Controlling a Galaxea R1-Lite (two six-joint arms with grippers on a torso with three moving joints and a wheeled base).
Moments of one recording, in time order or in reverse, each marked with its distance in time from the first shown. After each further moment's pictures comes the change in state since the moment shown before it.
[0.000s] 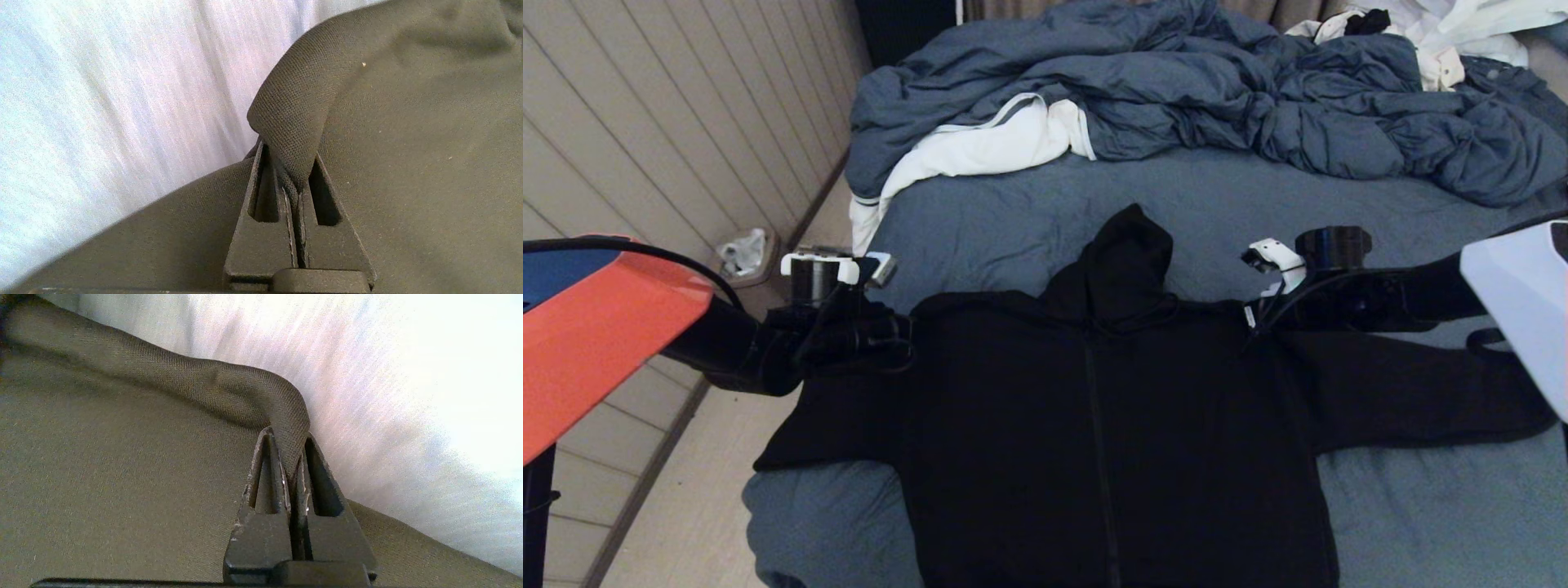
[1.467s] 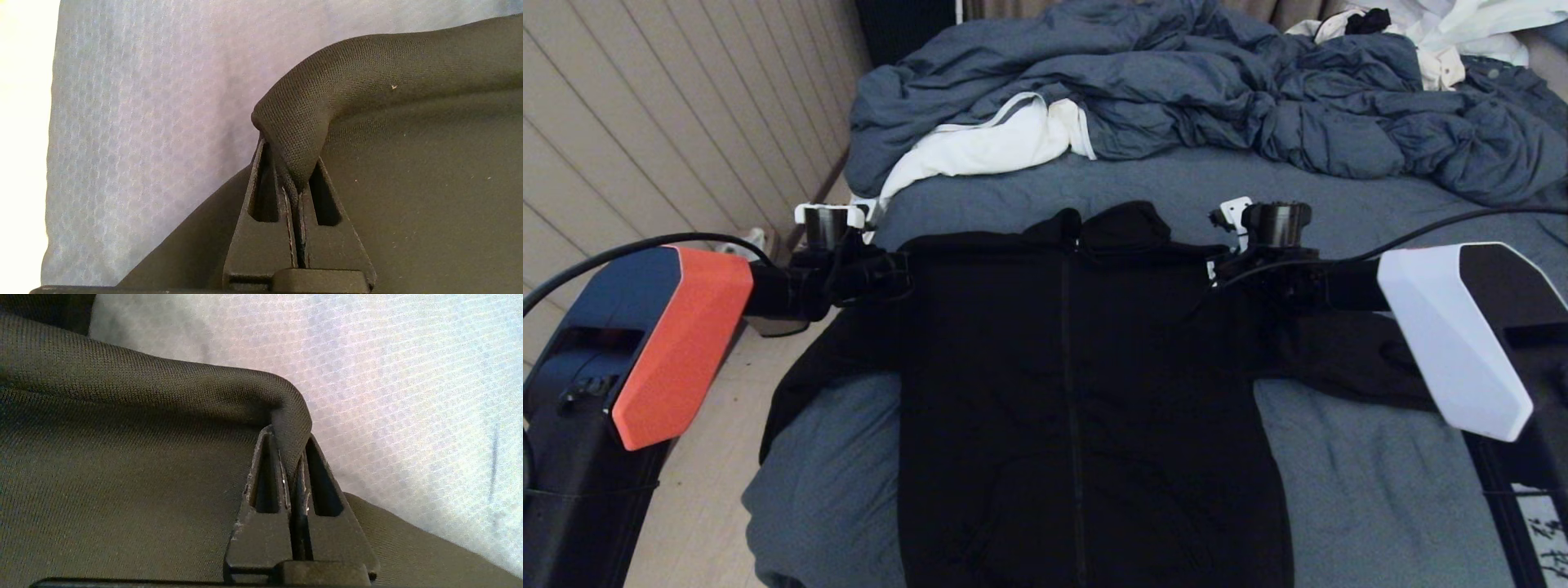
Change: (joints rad) left arm 0.076 0.292 -0.717 0.306 0.148 -0.085; right arm 0.113 0.177 -0.343 -0.120 -0.414 0.064
